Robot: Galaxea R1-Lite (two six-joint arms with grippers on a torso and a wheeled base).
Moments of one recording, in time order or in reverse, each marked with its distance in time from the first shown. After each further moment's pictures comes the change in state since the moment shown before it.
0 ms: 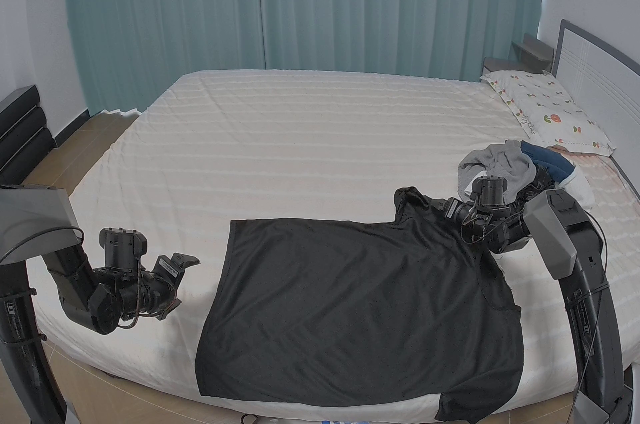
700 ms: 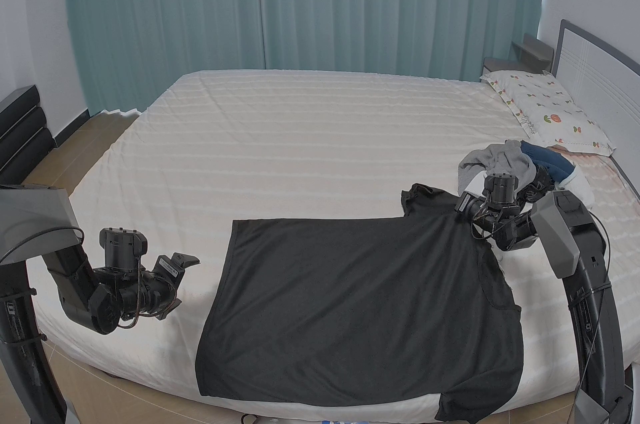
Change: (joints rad) left arm 0.000 0.000 -0.001 0.000 0.000 0.000; right arm -0.054 0.022 -0.043 -0.036 -0.011 0.021
